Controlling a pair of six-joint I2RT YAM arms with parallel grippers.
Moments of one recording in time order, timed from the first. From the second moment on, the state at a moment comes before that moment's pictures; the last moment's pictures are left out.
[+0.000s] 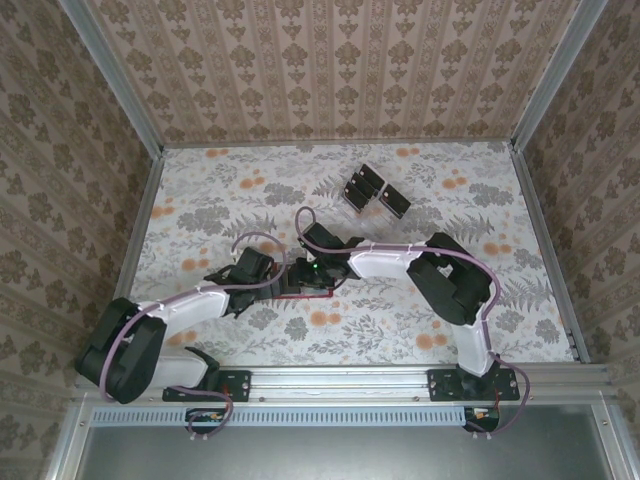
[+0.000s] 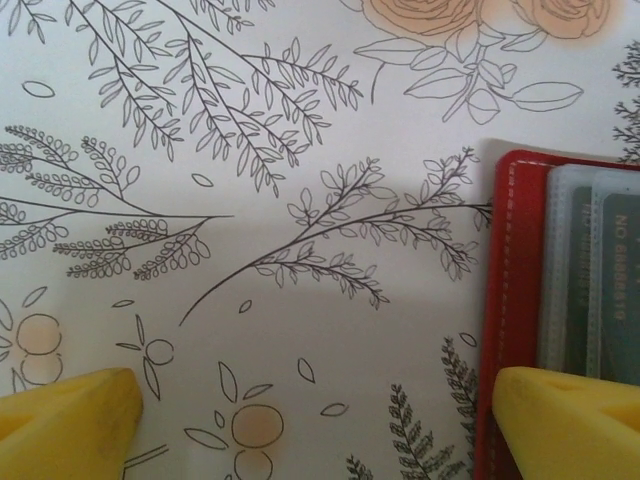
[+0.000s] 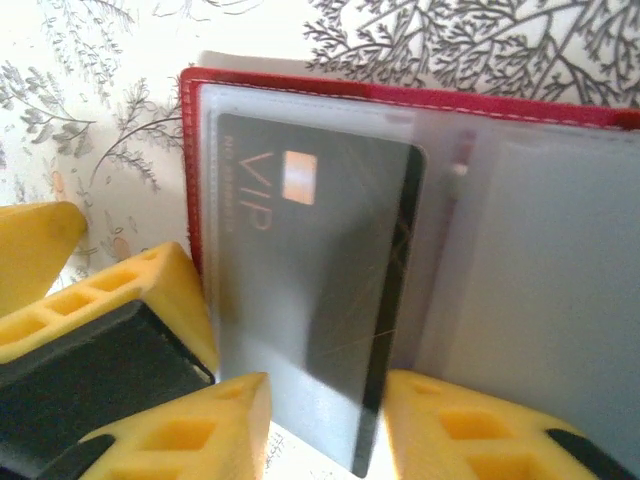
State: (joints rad) left arm -0.59 1.27 0.47 -0.27 -0.22 -0.61; right arm 0.84 1.95 1.23 -0.23 -0.29 0.86
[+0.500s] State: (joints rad) left arm -0.48 1.04 0.51 -0.40 -0.13 -0.62; right arm 0.80 1.74 1.20 -0.45 -0.05 0.69
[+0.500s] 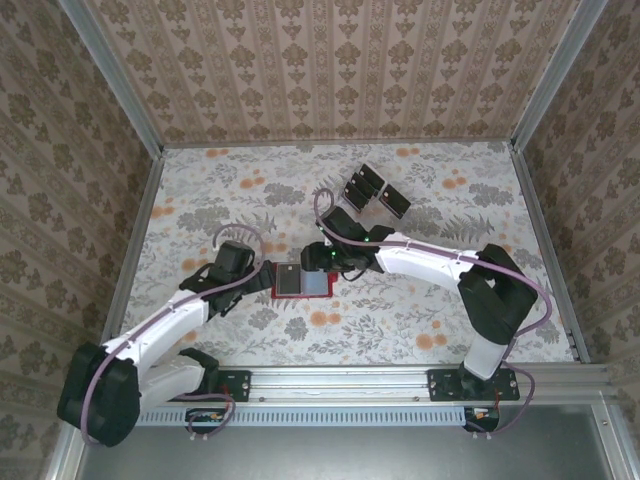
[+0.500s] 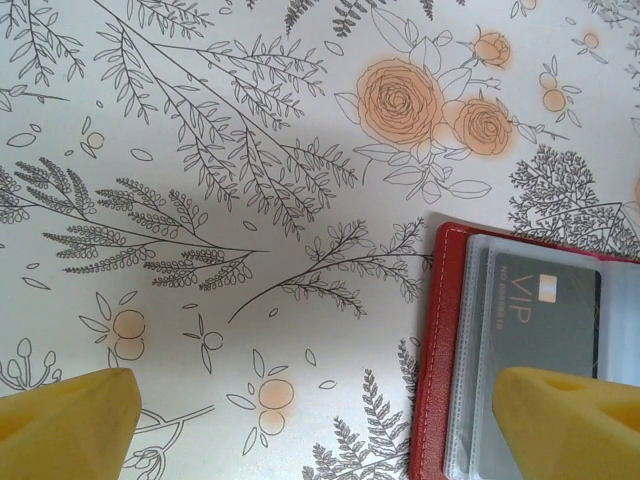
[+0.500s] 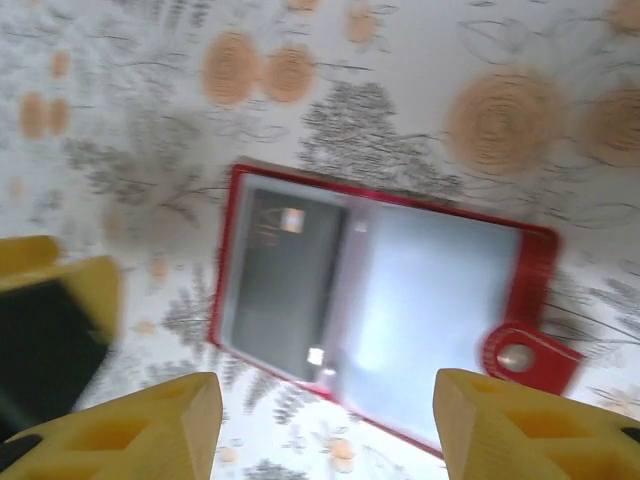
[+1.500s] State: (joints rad) left arm -0.44 1.30 0.50 -0.06 0.14 -0.65; right arm 0.80 1.88 1.22 -0.53 0.08 0.58
